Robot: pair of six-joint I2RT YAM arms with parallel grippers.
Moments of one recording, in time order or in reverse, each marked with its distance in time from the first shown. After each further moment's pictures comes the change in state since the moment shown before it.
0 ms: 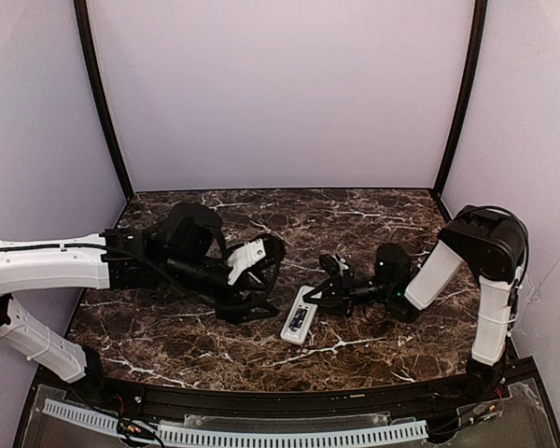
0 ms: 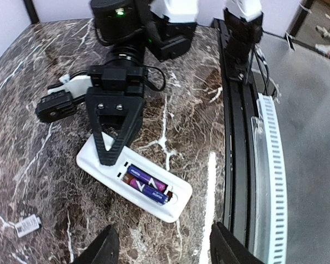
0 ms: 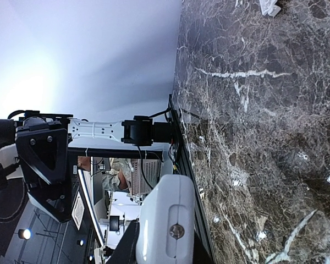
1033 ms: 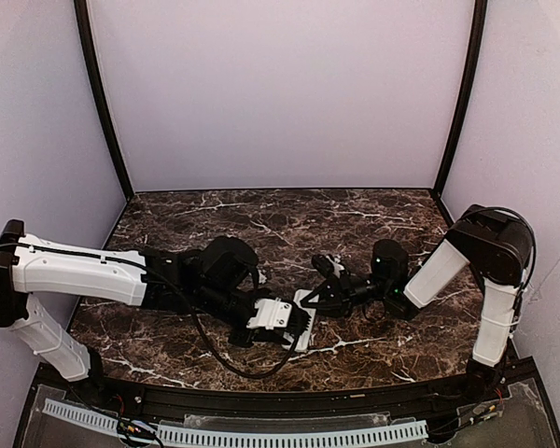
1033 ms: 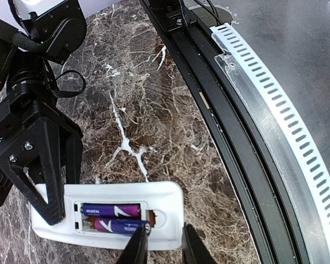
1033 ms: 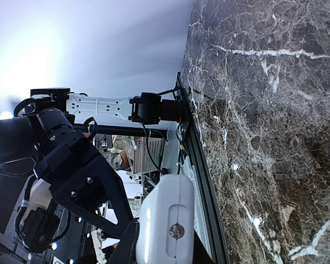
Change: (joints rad) left arm -0.102 0.169 -0.029 0.063 0.066 0.544; right arm 0.029 -0.049 0.026 -0.069 -0.090 -0.035
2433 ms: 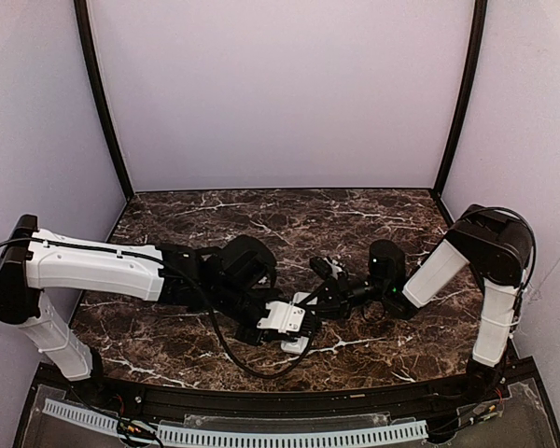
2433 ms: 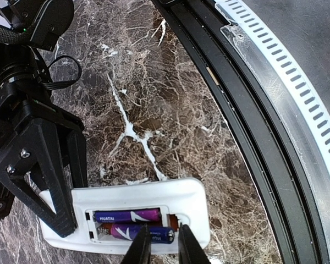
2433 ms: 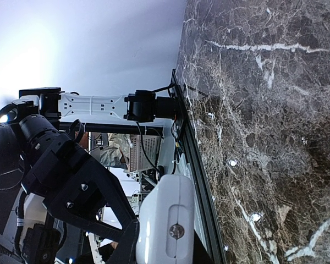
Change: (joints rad) left arm -0.017 0.095 0.119 -0.120 -0.094 0.087; right arm 0.010 0.000 0.013 -0.065 0.002 -0.040
